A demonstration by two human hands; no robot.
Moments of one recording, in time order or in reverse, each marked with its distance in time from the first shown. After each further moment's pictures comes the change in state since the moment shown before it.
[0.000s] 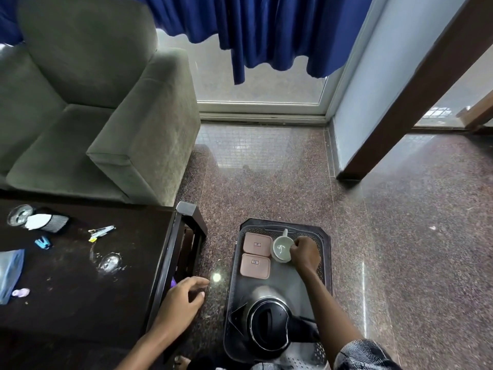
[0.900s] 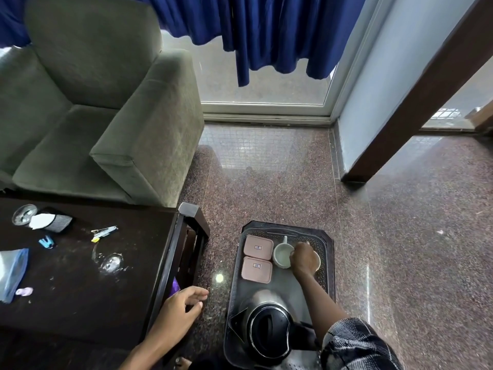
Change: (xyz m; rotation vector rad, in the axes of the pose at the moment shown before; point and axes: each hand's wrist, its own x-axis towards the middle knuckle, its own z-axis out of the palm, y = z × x) left_hand -0.004 -0.010 0.004 -0.046 -0.037 -0.084; right_hand 0.019 0.010 0.022 -0.195 -0.045 -0.030
